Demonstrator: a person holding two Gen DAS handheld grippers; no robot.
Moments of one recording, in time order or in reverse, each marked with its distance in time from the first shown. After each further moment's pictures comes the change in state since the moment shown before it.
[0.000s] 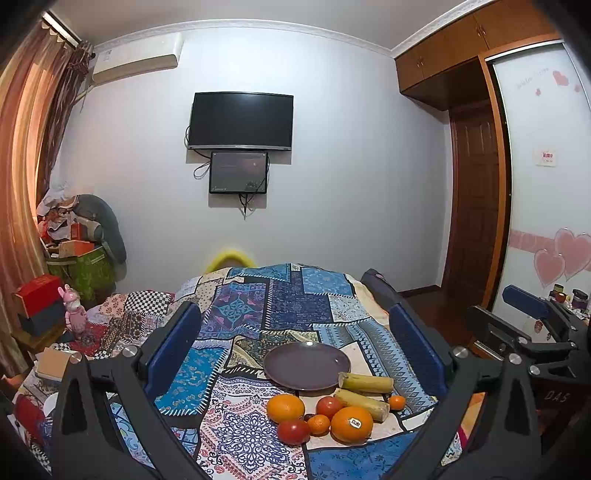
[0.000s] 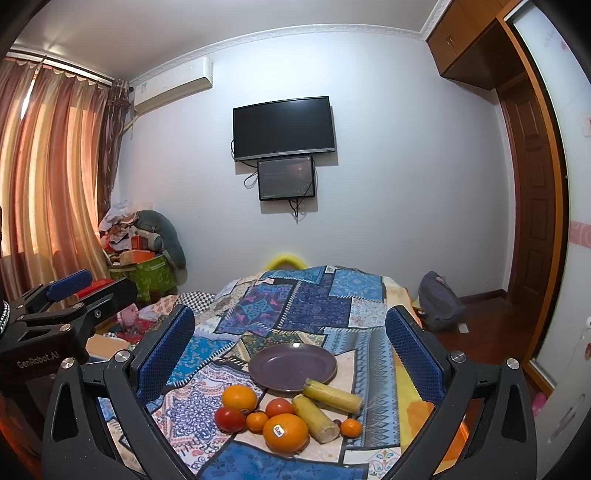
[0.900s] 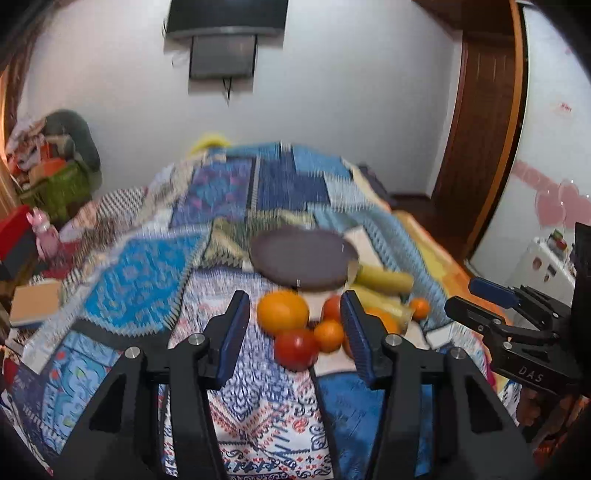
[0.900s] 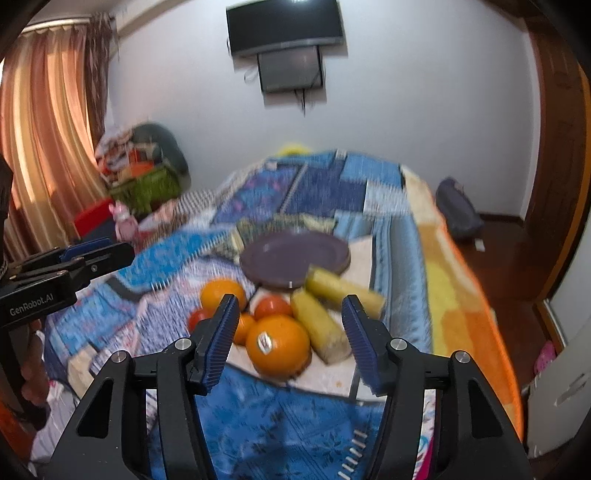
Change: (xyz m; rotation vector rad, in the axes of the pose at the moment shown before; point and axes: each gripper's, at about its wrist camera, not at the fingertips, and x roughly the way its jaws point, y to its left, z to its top) left arm 0.103 0.026 -0.090 -0.030 0.472 -0.077; right arm 0.082 -0.024 -0.087 0.028 0.443 0.063
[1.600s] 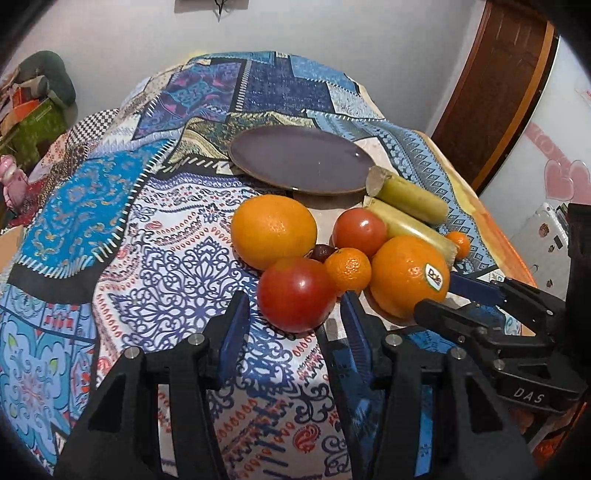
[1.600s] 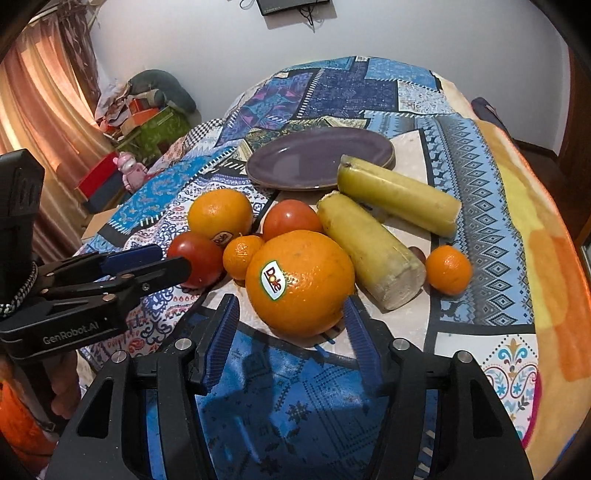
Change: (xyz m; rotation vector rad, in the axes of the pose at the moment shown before) left arm 0.104 0.008 -0.041 -0.047 0.291 -0.062; right arm 0.079 -0.004 -0.033 0.072 0.271 0.122
